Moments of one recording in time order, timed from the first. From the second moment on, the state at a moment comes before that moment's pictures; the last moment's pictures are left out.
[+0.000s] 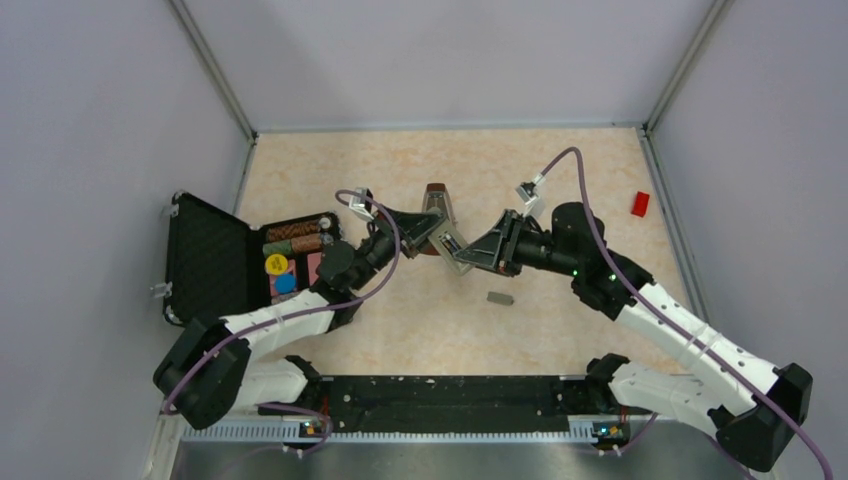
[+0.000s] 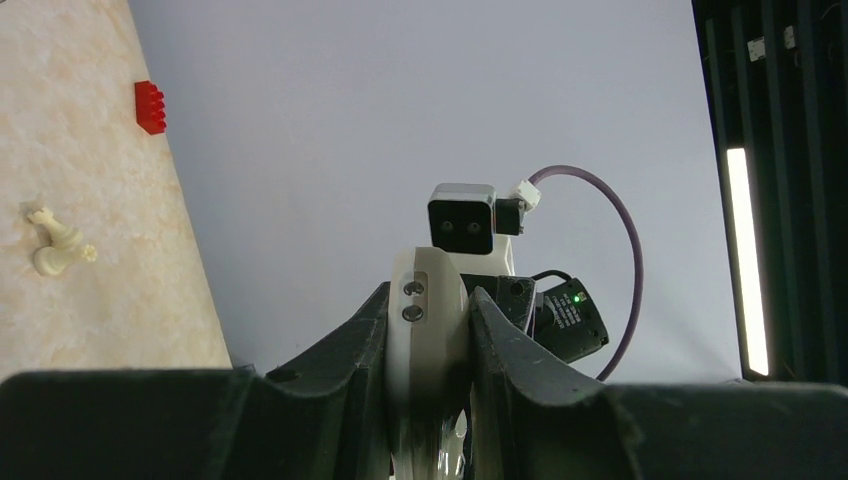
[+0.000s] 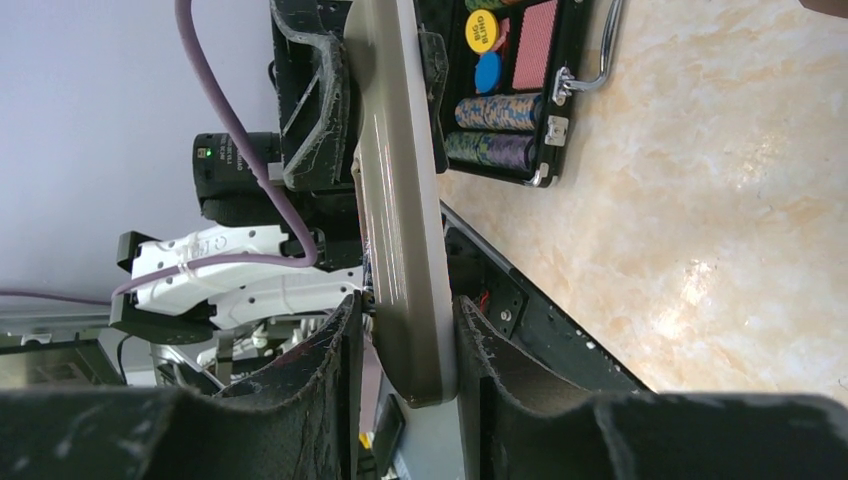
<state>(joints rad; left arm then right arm) -0.68 1.22 0.48 1.04 0.18 -1.56 0.72 0.96 0.86 -0.19 -0.39 1.06</state>
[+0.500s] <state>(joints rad) -0.71 1.24 0.48 1.01 0.16 -1.51 0.72 0.99 0.87 -0.27 -0.43 1.06</state>
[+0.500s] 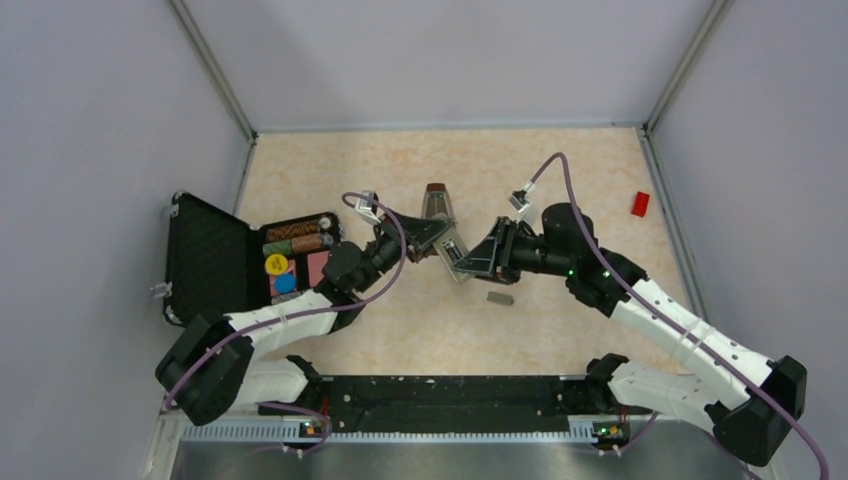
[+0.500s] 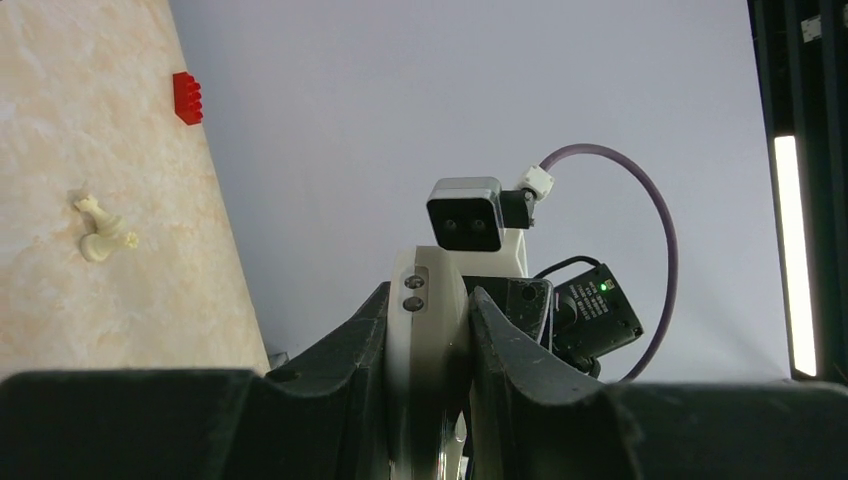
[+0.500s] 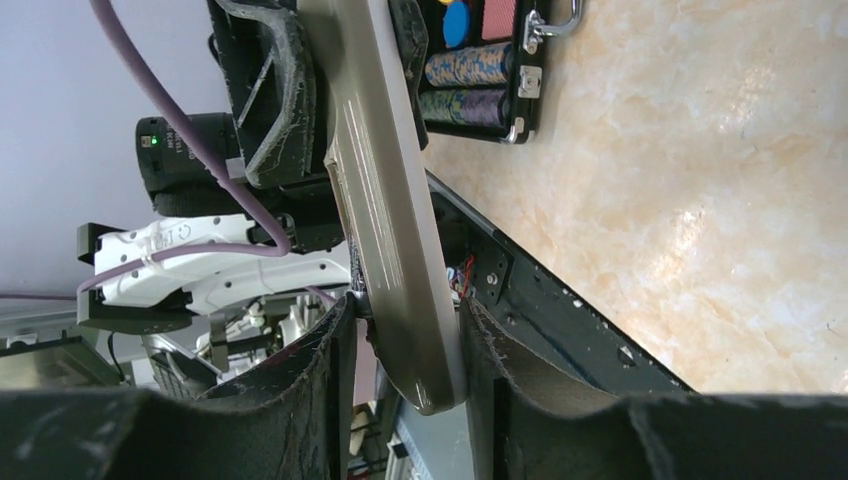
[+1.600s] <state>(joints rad) -0.77 1.18 0.48 0.97 0.20 -1.45 0.72 0.90 0.84 -0.24 -0.48 1.03</state>
